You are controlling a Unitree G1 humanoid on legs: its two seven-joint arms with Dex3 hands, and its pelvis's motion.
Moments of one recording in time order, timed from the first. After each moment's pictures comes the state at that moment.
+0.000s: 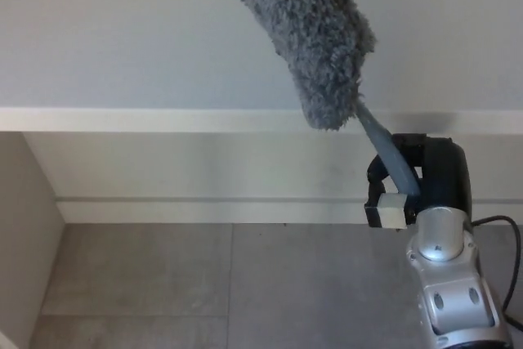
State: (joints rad) left_arm 0.55 0.02 0.30 0.93 -0.12 -0.26 0.07; right_arm -0.38 0.13 -0.11 0.31 -0.45 0.23 -0.25
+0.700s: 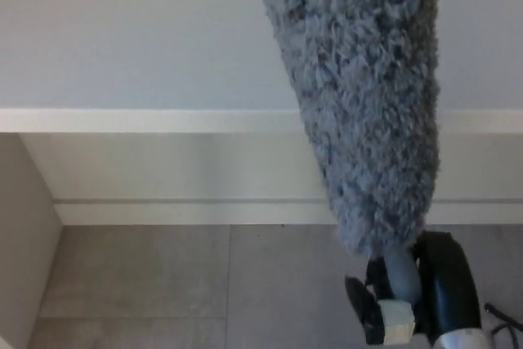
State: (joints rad) left_arm 0.45 0.11 0.38 1.04 -0.14 -0.26 0.06; right_arm 0.17 0.07 0.13 -0.13 -0.11 0.03 0.01
